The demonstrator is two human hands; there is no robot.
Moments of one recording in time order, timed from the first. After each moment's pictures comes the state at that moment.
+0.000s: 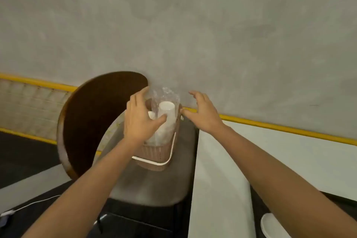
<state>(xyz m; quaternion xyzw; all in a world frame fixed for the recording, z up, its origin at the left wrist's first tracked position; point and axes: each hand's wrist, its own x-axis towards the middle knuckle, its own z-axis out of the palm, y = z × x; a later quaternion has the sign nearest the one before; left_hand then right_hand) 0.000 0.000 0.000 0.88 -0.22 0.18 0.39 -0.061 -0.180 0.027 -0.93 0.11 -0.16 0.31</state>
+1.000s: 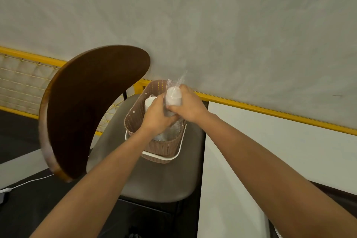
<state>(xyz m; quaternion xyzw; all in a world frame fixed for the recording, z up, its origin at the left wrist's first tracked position) 0.052 -0.033 -0.067 0.84 -0.24 -0.07 0.49 0.027 -0.149 -0.030 -0.94 0.12 -0.04 0.31</state>
